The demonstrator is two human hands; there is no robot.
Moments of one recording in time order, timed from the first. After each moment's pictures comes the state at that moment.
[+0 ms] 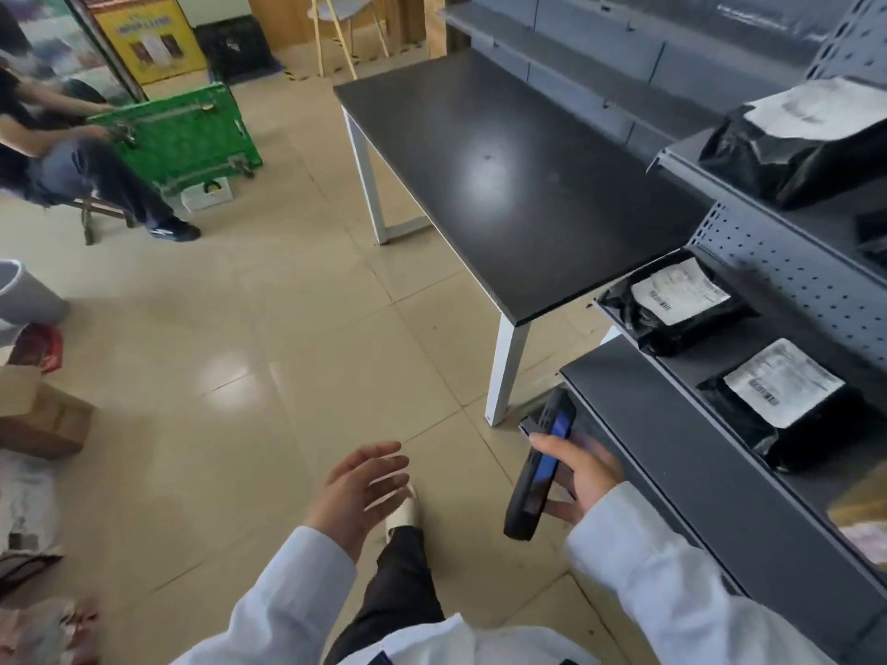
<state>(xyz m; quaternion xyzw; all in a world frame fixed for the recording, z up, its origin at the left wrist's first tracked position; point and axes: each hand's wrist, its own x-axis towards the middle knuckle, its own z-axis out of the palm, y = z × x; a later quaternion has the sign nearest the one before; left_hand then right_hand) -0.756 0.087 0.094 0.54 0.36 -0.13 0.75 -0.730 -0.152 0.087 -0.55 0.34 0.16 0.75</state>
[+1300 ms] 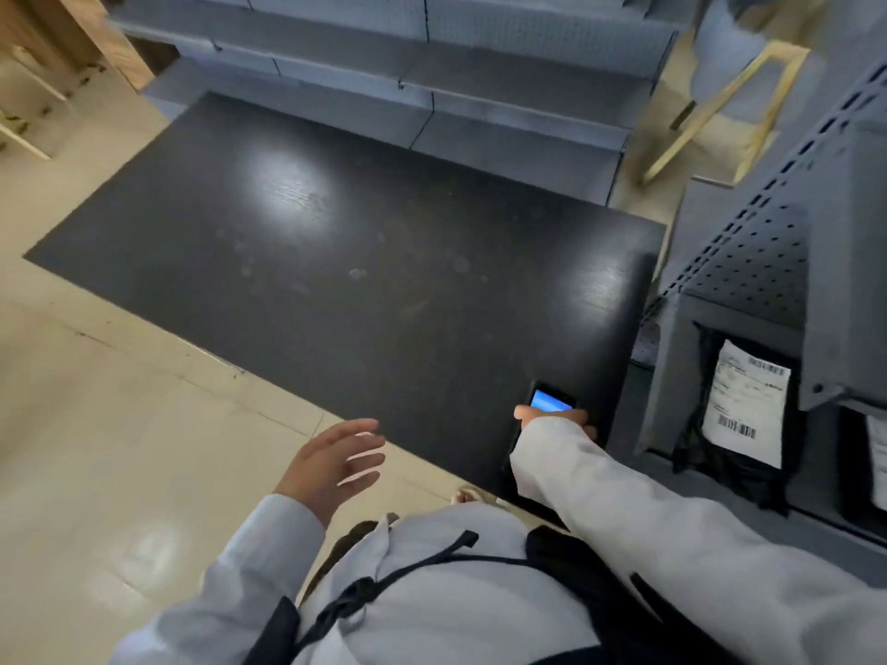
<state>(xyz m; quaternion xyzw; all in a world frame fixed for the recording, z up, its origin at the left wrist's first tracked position) -0.146 0.114 0.073 0.67 0.19 -0.39 0.60 -0.230 -0.127 -0.021 -0.56 0.72 0.13 0.38</state>
